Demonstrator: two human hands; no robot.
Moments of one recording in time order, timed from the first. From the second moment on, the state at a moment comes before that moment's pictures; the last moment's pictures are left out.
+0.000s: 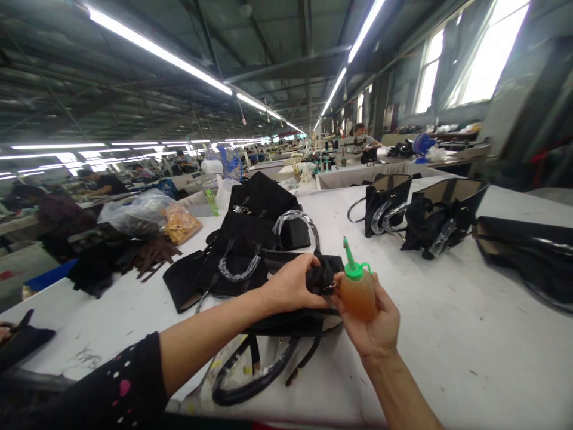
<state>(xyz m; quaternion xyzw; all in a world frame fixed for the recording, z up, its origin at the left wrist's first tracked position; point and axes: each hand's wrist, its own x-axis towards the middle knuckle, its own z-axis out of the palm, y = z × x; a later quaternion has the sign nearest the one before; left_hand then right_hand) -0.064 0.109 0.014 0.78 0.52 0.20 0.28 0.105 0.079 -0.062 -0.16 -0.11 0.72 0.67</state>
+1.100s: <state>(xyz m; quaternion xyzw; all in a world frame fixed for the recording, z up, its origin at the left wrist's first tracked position) 0.068 0.193 0.028 0.91 0.25 -0.16 0.30 0.268 -0.020 -0.096 -0.53 -0.18 0.50 0.66</state>
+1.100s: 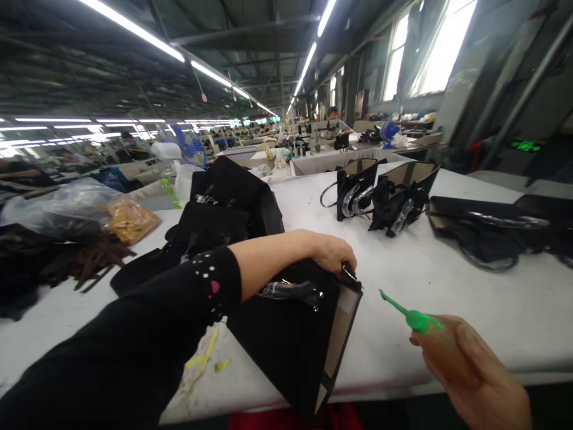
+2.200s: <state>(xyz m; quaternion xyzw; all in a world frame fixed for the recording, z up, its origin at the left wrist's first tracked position) 0.099 0.218 -0.089 0.90 0.24 -0.24 0.28 0.291 -0.011 -0.125 -0.57 -0.67 0.20 0.43</state>
